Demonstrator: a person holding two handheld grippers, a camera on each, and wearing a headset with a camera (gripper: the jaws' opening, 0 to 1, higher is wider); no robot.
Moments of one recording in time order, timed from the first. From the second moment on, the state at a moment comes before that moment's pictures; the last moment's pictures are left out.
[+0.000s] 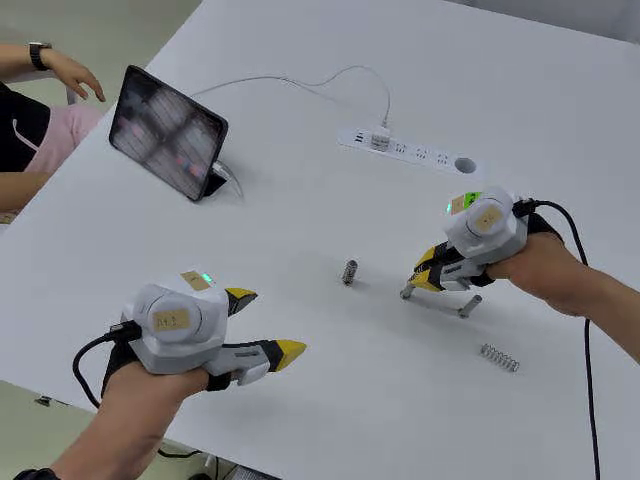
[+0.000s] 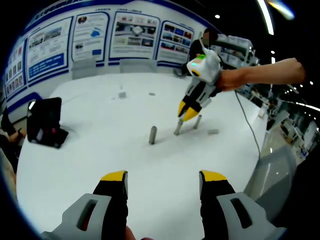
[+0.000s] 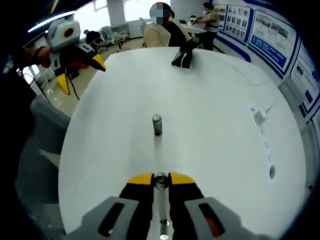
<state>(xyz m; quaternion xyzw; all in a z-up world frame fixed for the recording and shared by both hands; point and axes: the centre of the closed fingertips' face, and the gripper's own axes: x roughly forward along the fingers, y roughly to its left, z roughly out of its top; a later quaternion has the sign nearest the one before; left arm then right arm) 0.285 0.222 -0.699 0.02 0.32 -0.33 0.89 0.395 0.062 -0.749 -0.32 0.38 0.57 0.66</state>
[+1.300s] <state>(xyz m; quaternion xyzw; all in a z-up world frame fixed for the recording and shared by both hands) 0.275 0.228 -0.699 0.01 0.33 -0.31 0.89 0.391 0.058 -0.783 -0.29 0.42 0.52 0.68</state>
